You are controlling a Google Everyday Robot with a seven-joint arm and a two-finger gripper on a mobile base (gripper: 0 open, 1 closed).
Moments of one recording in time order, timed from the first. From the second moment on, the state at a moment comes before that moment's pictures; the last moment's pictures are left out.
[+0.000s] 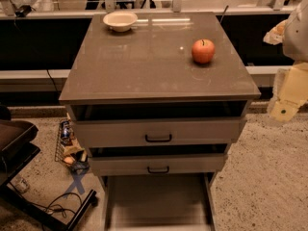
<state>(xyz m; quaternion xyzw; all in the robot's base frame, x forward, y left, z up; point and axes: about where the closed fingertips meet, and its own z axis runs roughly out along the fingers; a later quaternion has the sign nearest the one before) 0.438 -0.216 0.979 -0.60 0.78 -0.04 0.16</state>
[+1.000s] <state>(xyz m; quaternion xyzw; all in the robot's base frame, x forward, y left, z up) 0.480 -0.255 0.981 -0.54 0.79 -0.04 0.27</state>
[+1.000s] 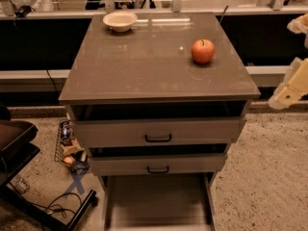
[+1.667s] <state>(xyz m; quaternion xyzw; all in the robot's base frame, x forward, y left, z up) 0.552 -0.292 0.992 -0.46 0.78 -0.03 0.42</state>
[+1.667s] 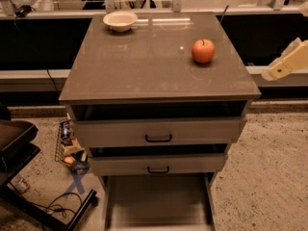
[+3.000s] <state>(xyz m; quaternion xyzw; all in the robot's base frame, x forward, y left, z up) 0.679 -0.220 0.952 -0.43 0.75 0.09 0.49</state>
